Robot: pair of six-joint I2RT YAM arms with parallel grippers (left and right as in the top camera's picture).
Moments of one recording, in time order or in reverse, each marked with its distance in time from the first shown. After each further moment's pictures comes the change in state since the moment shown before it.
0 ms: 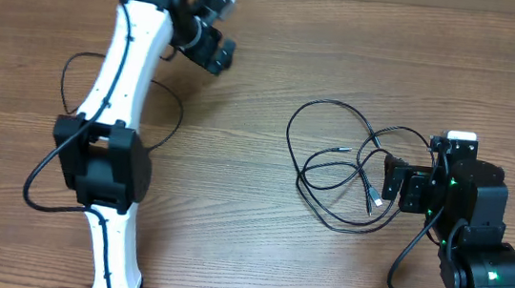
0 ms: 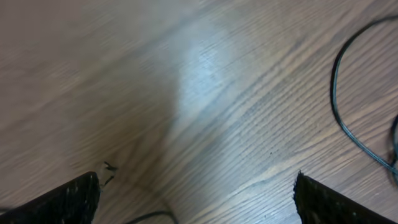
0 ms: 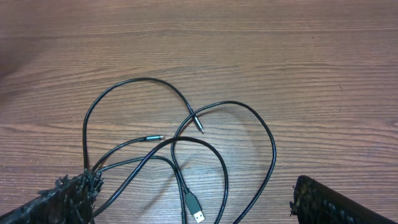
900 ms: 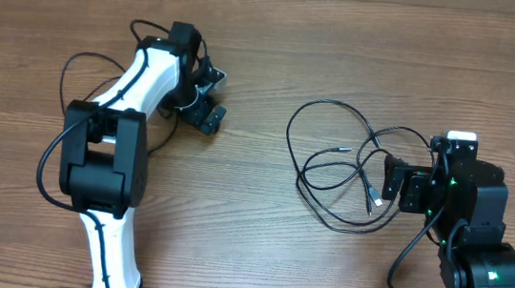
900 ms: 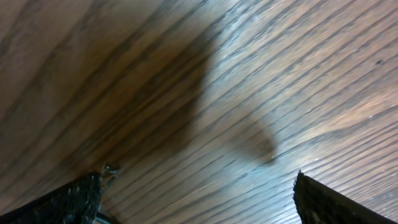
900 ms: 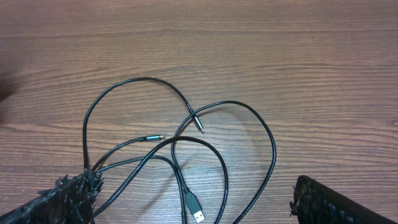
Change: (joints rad) left arm 0.021 -0.042 -0.554 0.235 -0.074 0.020; right arm 0.000 0.000 0.000 -0.001 0.000 0.000
